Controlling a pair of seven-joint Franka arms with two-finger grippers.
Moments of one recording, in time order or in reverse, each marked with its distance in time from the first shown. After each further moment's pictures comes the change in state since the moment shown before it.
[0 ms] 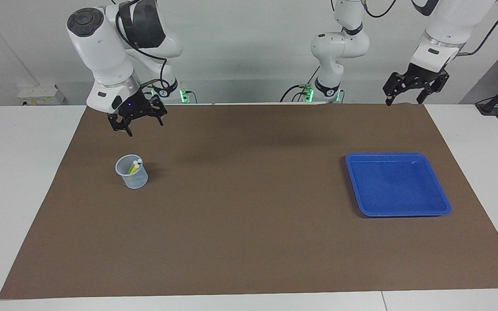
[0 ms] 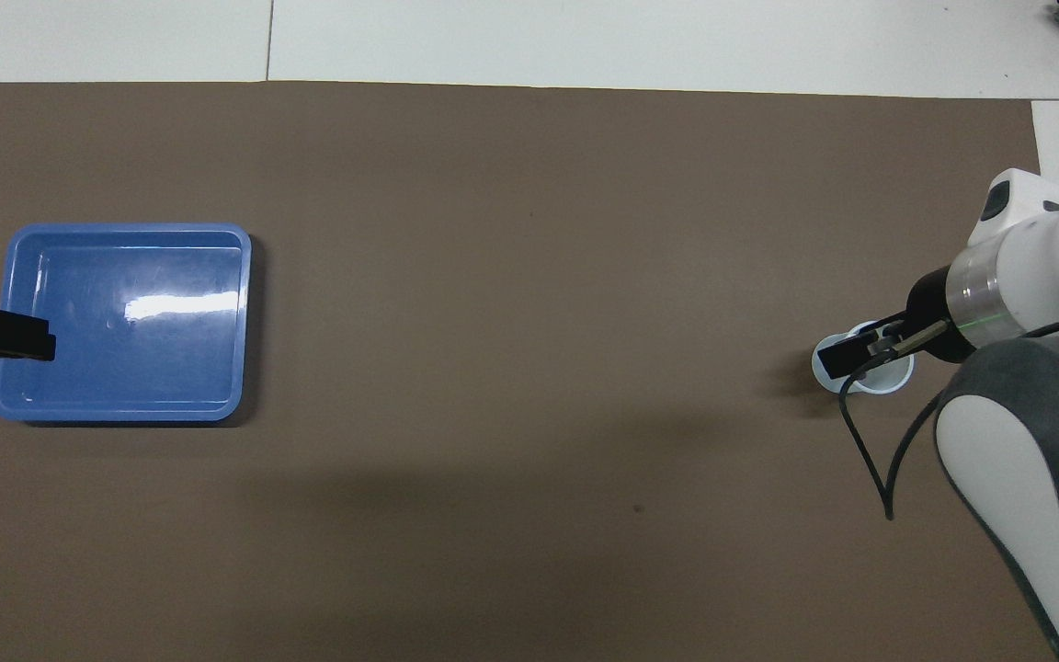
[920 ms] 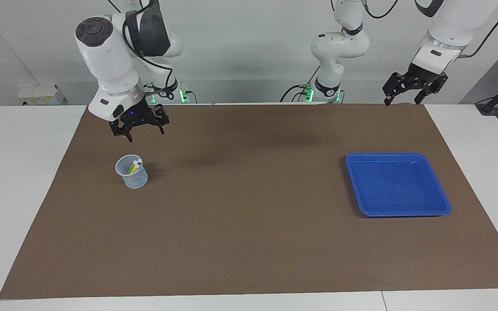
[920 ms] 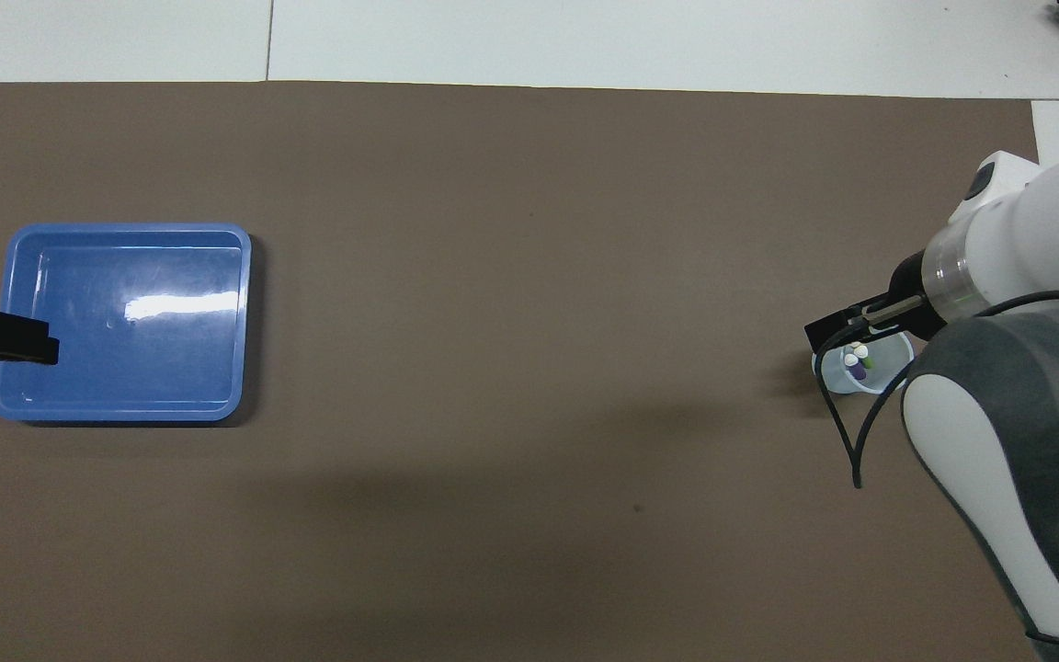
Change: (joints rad) left arm 0.014 0.002 0.005 0.000 -0.041 -0.016 0.000; right arm 0.036 0.040 -0.012 0.039 -0.062 -0.010 0.118
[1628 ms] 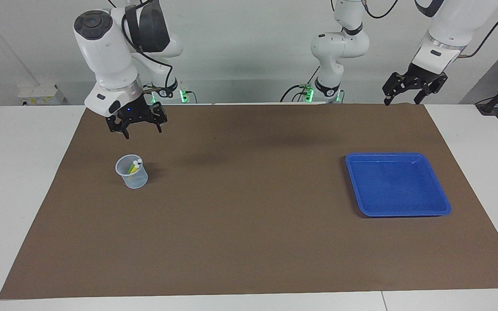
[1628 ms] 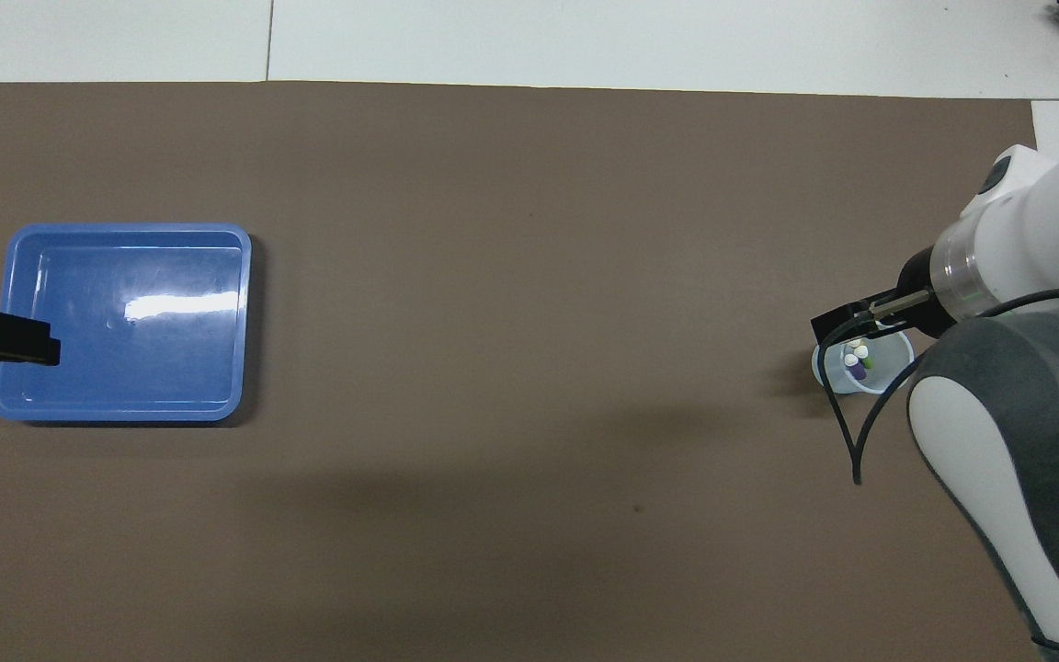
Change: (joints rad) left arm 0.000 0.000 -0.002 0.000 -0.002 -0.003 0.000; right arm 0.004 0.000 -0.001 0.019 -0.017 -0.014 0.048
